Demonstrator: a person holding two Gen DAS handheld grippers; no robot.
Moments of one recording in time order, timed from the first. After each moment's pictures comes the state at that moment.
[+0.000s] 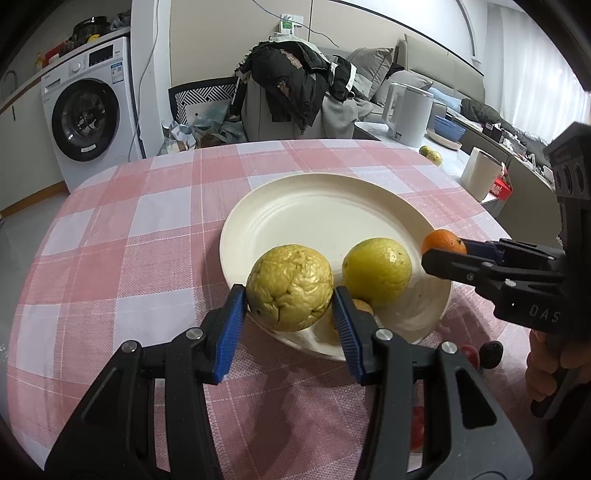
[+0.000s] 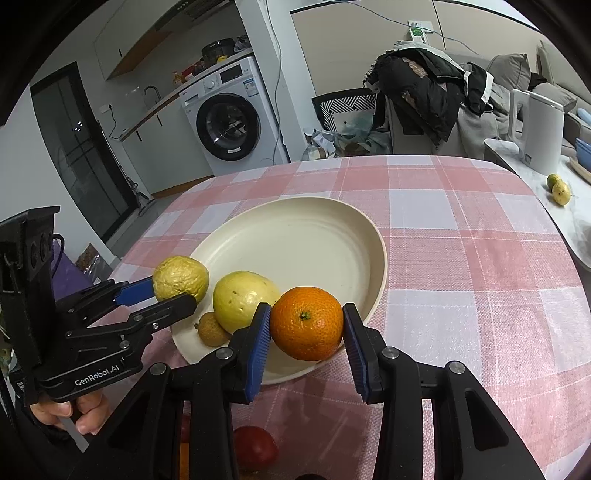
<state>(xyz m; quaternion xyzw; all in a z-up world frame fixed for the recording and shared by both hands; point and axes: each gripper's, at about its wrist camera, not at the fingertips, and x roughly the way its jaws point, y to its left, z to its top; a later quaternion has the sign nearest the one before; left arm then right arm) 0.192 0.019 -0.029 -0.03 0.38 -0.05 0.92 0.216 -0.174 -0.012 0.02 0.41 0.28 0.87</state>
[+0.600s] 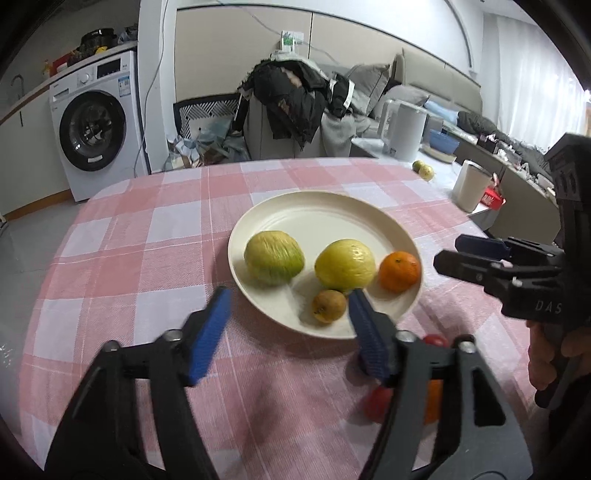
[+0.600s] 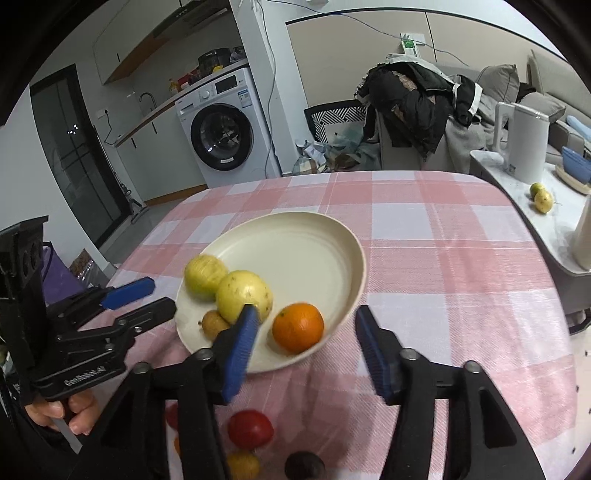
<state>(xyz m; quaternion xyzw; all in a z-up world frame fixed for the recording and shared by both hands) 0.148 0.014 -0.002 -0.03 0.34 -0.04 0.94 0.199 -0.190 0.009 0.02 0.39 0.26 0.88</state>
